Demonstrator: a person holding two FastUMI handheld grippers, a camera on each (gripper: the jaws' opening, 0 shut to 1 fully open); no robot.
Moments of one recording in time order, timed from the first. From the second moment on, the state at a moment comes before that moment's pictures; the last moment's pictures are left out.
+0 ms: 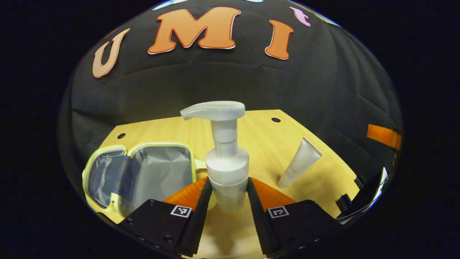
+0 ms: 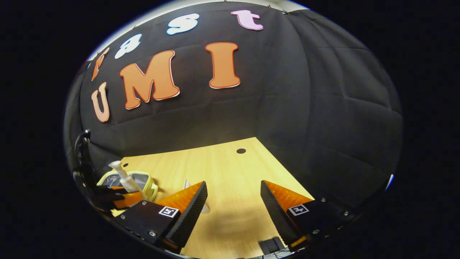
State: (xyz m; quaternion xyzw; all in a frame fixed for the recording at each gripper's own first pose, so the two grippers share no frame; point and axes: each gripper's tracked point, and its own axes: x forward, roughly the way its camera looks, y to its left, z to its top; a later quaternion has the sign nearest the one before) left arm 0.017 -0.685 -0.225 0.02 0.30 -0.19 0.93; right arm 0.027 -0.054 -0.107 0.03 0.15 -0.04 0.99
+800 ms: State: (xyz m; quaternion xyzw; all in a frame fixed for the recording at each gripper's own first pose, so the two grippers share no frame) left arm 0.082 -0.520 -0.321 0.12 0.58 -0.18 0.79; right arm 0.029 -0.012 -0.137 0.03 0.15 -0.01 0.99
